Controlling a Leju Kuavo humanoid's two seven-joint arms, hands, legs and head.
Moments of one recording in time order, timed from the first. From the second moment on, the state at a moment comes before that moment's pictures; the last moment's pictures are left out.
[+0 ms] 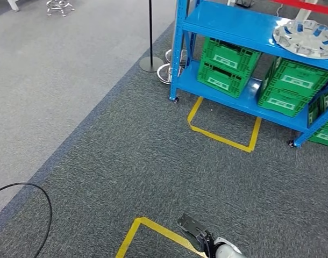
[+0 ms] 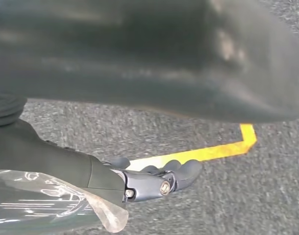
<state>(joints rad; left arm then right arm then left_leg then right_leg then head) -0.29 0.24 -0.06 -1.61 0.09 0.57 -0.63 -0.10 -0.13 0.68 -0.72 -0.15 0.00 0.03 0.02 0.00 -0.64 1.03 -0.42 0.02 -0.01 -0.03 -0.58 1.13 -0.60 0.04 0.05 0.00</state>
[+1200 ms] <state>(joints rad) -0.29 0.23 -0.04 -1.62 0.07 0.59 -0.63 -0.10 -0.14 0.69 -0.73 -0.15 -0.01 0.04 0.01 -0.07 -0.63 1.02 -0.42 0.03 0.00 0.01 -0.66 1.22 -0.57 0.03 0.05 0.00</state>
